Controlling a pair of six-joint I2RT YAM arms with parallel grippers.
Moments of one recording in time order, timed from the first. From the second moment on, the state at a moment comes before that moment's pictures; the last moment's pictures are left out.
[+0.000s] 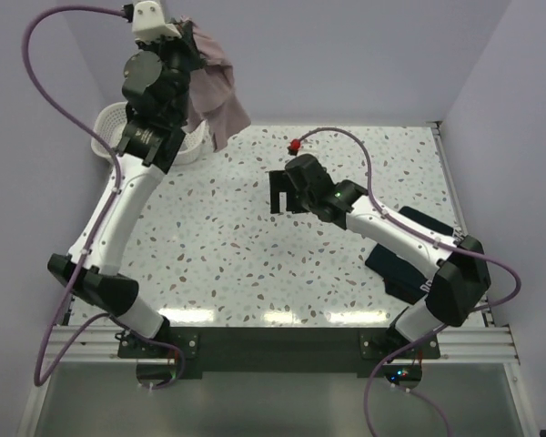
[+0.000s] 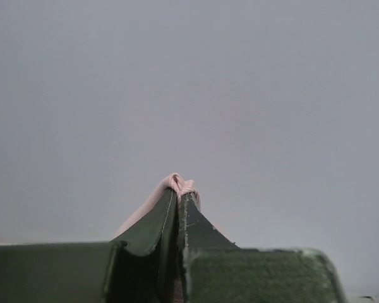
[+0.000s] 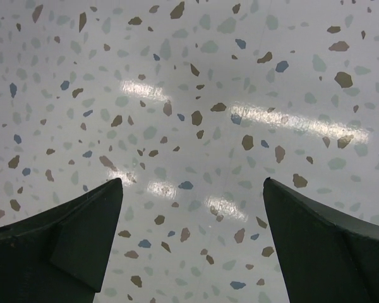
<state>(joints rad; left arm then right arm) -0.38 1.61 1.92 0.05 -0.43 -0.11 0.77 1.57 1.34 -0.52 0.28 0.51</state>
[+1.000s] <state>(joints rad) -0.21 1.18 0.77 -0.32 -0.16 -0.68 1.03 1.52 1.08 -0.51 0.38 0.72</state>
